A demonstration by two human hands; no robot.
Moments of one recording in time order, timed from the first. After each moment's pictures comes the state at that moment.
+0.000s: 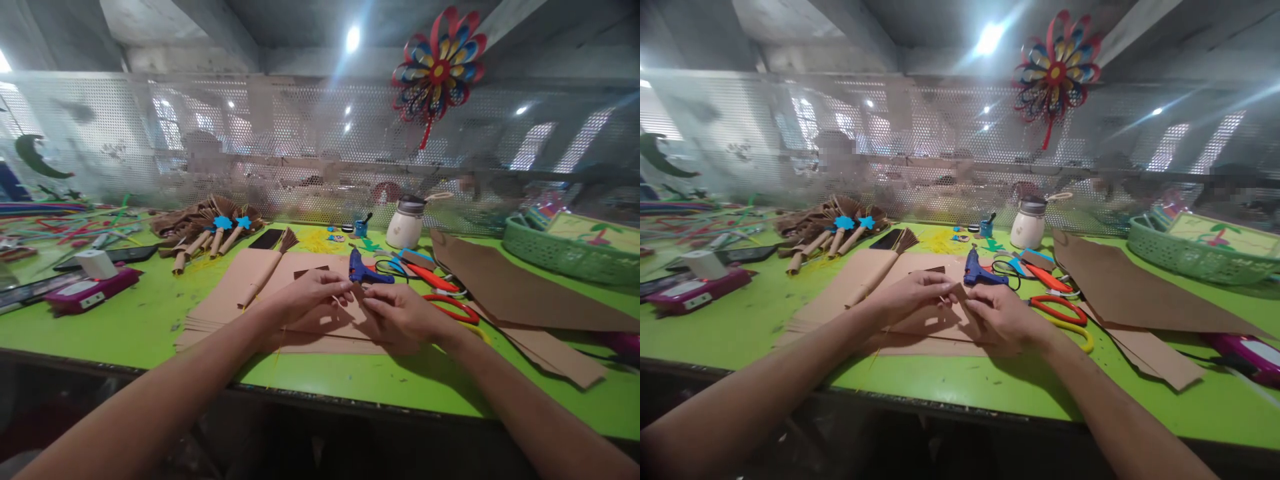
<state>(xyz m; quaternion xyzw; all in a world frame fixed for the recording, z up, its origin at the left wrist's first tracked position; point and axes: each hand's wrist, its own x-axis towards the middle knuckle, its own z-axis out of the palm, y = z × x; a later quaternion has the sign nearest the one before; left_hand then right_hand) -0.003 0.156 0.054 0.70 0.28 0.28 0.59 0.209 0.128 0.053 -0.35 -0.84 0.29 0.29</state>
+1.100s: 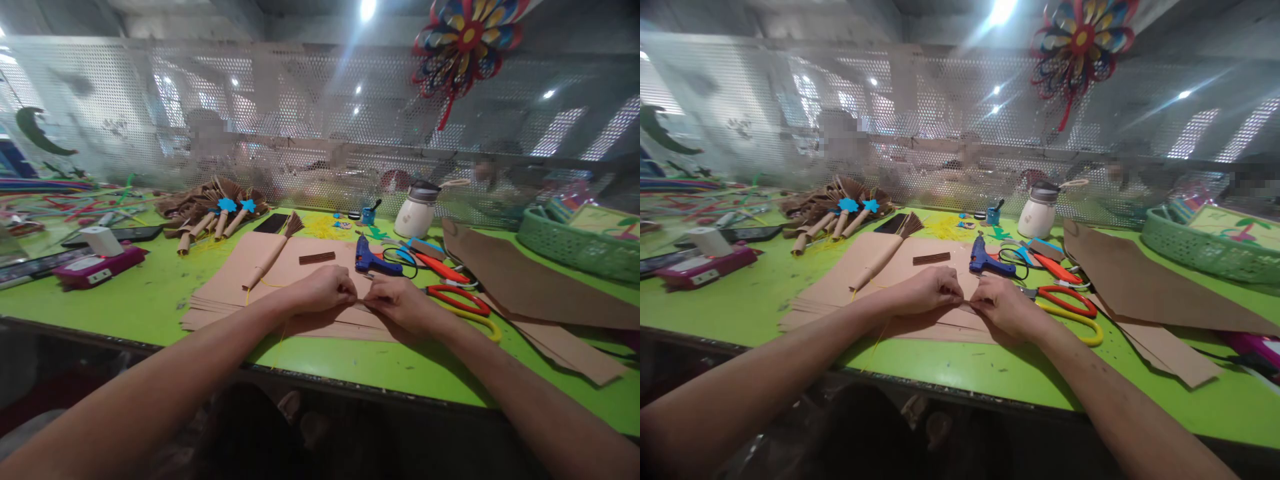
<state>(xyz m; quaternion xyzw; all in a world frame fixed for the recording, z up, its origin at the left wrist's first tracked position) 0.002 0.160 0.042 0.92 0.31 0.17 0.16 0.208 0.141 0.026 -0.35 -0.90 0.10 0.24</state>
